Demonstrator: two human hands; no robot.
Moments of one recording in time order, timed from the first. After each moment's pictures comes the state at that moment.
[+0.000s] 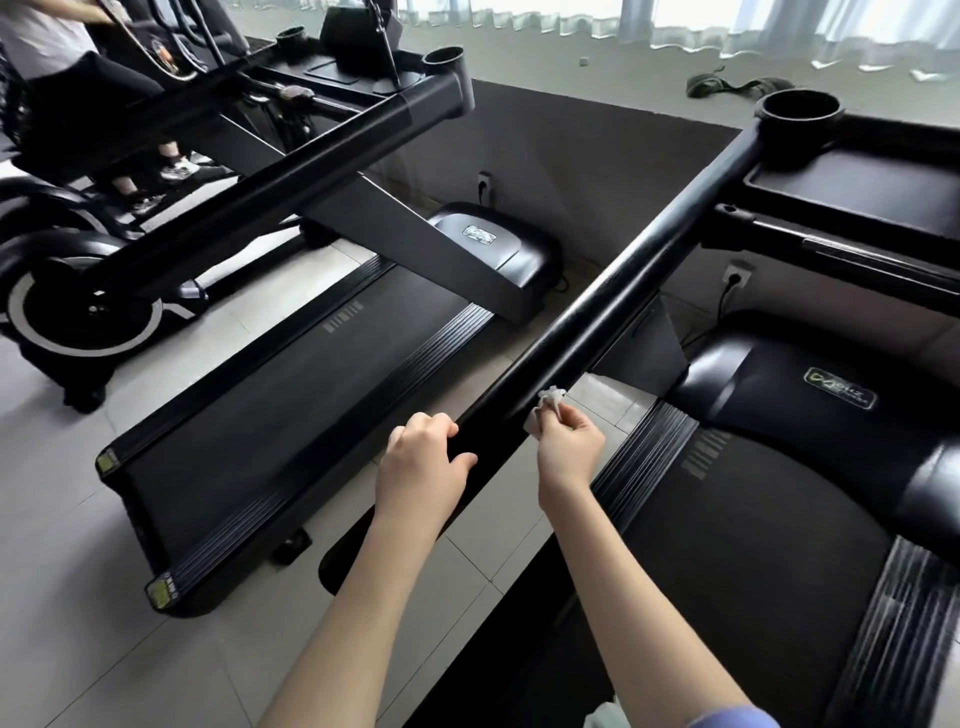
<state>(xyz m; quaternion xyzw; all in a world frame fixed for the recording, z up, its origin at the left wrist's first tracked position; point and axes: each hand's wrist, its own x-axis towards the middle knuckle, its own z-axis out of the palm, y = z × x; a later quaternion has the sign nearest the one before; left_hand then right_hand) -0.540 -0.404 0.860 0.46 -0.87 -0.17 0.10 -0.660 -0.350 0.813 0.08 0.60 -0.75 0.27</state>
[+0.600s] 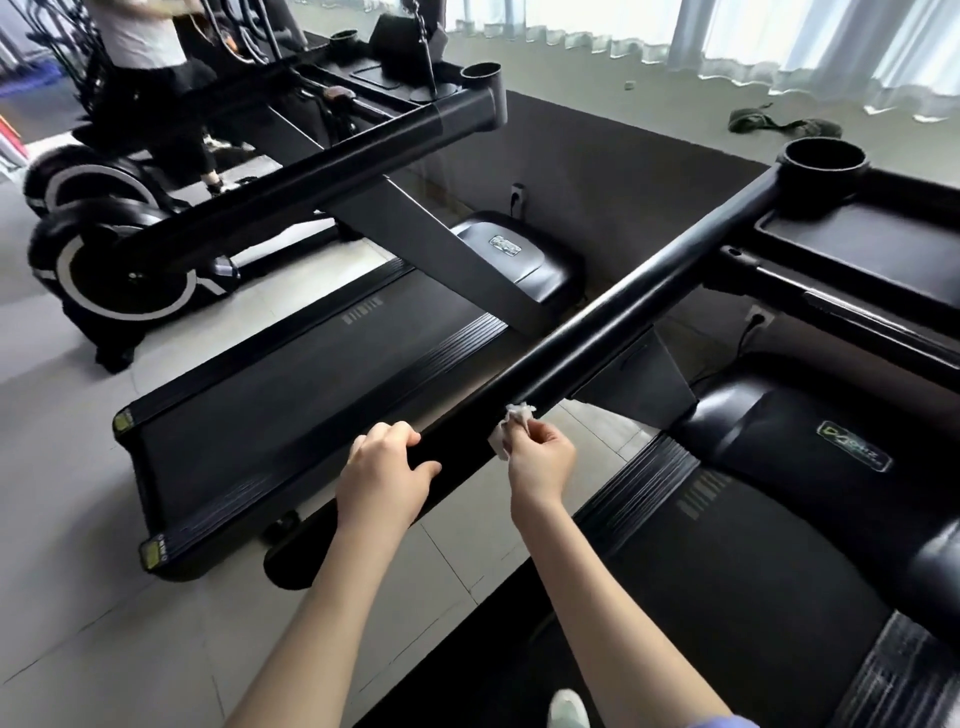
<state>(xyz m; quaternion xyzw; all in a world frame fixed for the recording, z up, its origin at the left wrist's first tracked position) -0.555 -0.386 0.859 0.55 -0.81 -0.17 0.13 -0.684 -0.338 0.819 -0.01 0.64 -0.70 0.31</state>
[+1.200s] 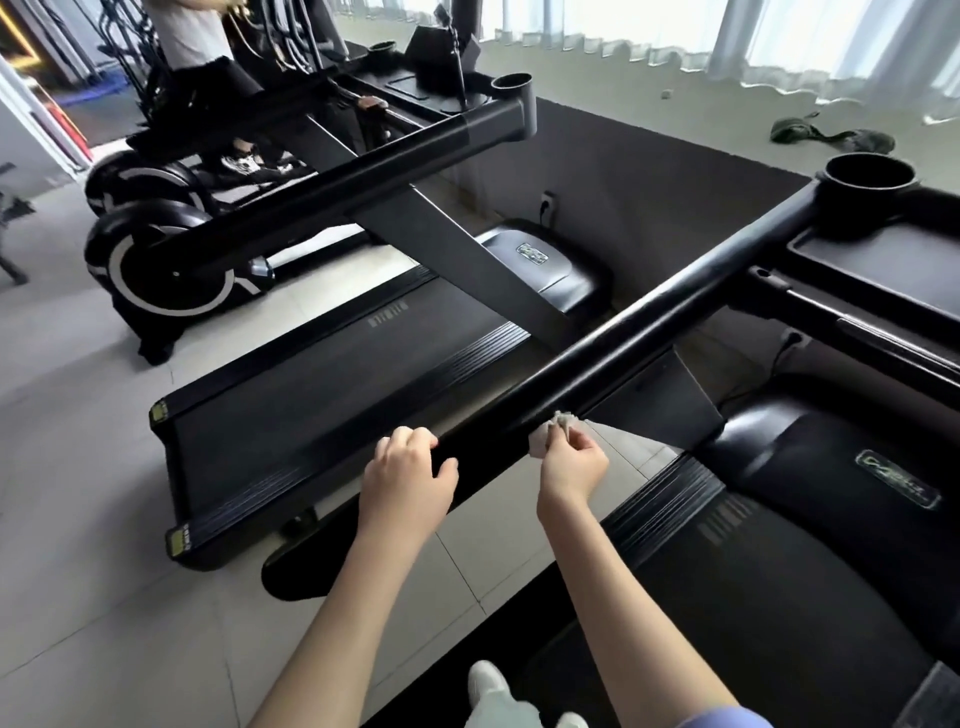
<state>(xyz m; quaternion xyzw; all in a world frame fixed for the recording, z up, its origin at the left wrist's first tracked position) -0.580 -0.380 0.865 0.55 -0.81 -0.13 0.11 -0.722 -0.347 0.811 0.03 0.66 -0.69 0.30</state>
